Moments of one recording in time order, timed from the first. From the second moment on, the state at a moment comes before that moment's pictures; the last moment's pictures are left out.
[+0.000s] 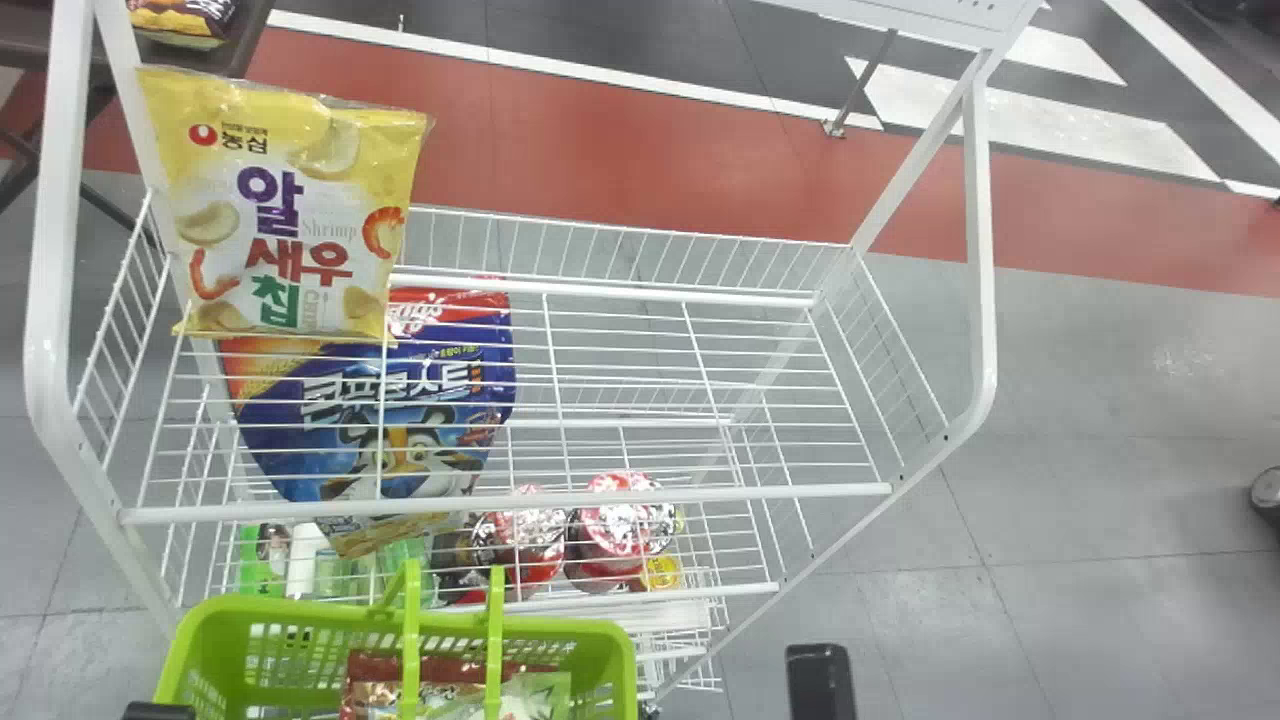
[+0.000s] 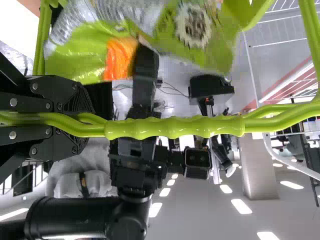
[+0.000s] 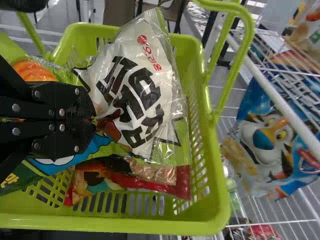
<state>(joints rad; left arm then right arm) 0.58 0.08 -0.08 -2.23 0.36 1.52 -1.07 0.80 -0.07 -0.22 -2.38 -0.49 1.30 0.48</state>
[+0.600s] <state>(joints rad) 0.58 0.08 -0.08 -2.23 0.36 1.52 -1.07 0.81 -0.08 -0.21 -2.41 -0.45 1.21 0.44</state>
